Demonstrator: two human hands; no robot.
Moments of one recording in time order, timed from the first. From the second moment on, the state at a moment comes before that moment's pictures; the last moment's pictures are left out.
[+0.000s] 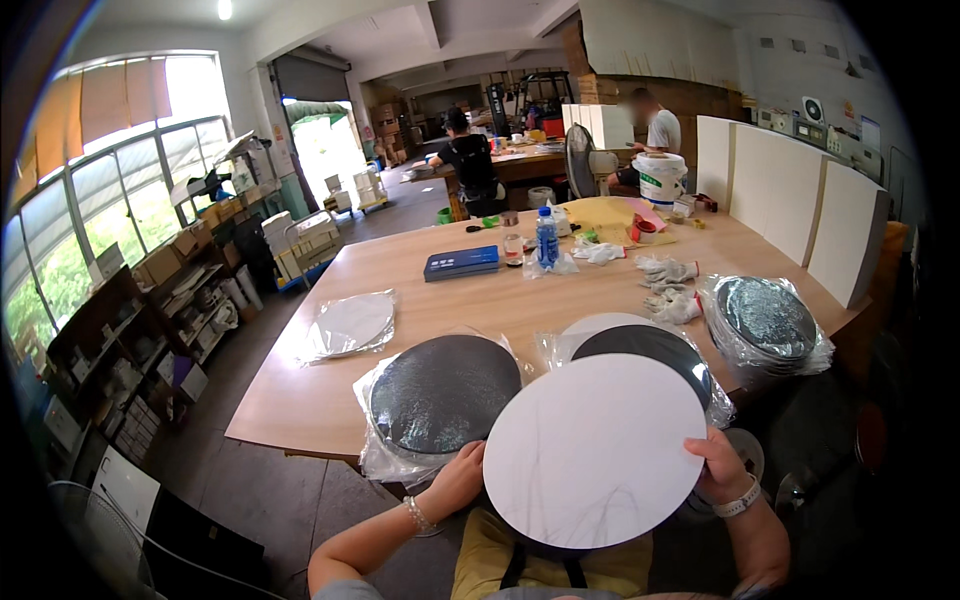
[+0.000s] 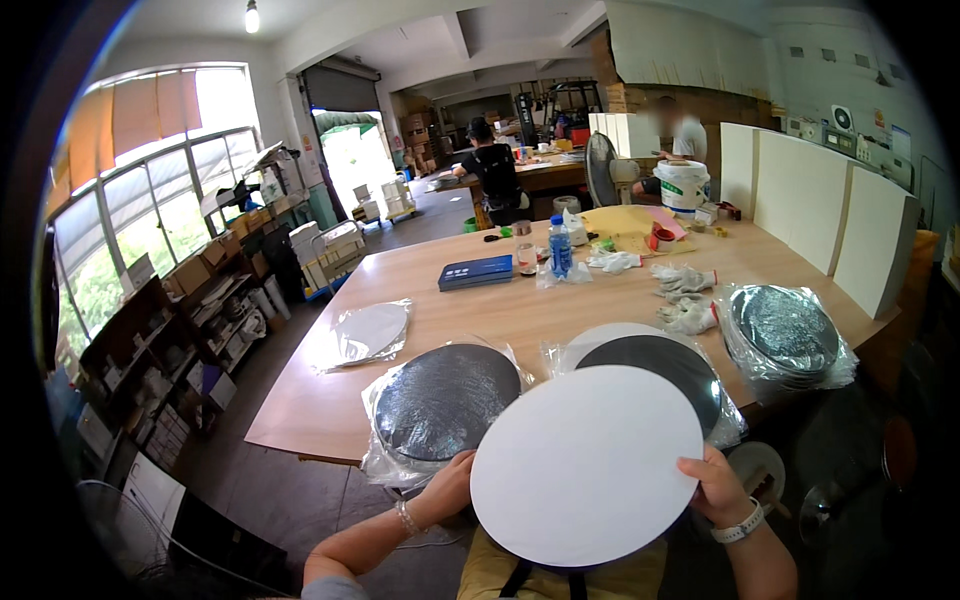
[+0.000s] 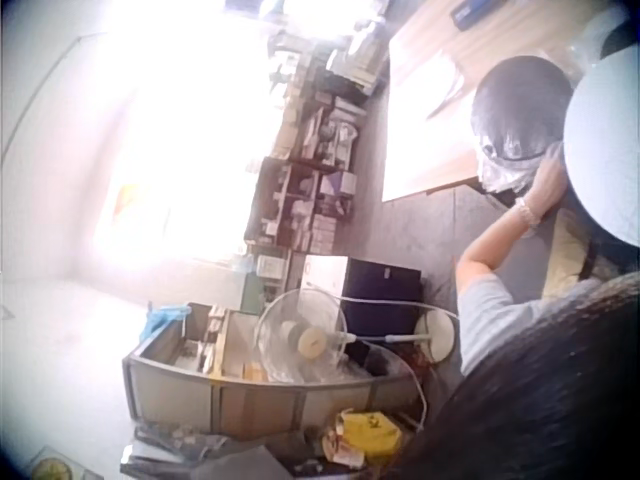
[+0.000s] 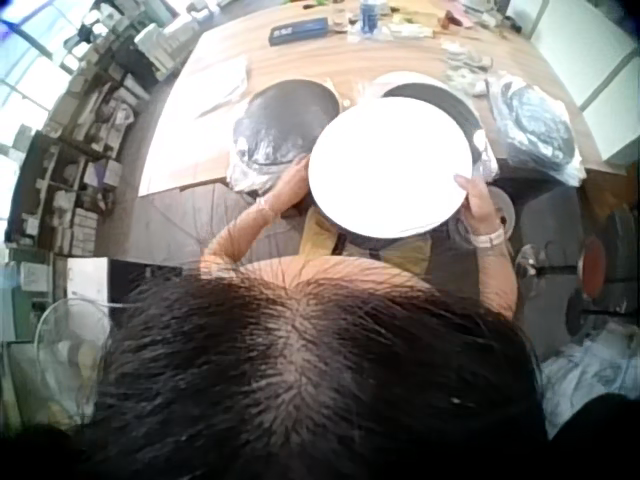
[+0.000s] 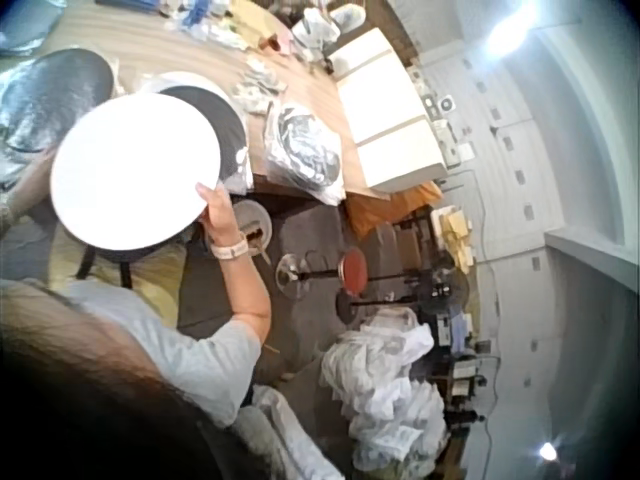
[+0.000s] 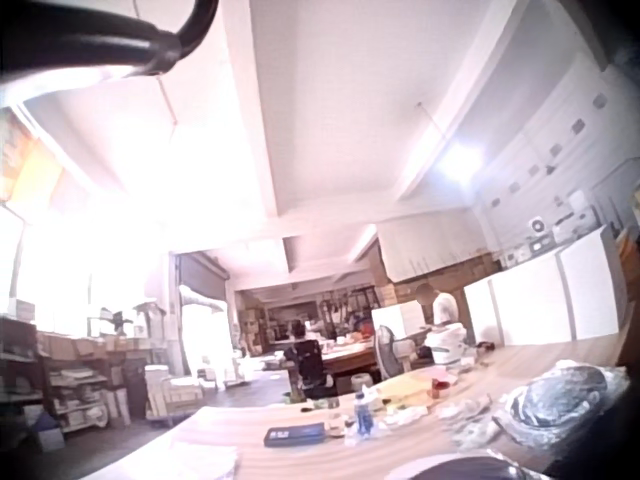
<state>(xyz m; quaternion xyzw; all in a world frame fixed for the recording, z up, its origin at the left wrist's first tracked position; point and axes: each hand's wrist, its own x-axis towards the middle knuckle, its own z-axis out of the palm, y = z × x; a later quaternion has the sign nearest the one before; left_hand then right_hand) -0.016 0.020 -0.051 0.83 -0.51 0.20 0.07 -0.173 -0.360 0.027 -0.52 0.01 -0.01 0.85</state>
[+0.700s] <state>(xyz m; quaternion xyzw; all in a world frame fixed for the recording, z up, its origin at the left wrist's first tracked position) 0.002 0.075 -0.022 0.93 -0.36 0.11 -0.01 -0.182 -0.326 0.026 -0.55 0.05 0.09 0.83</state>
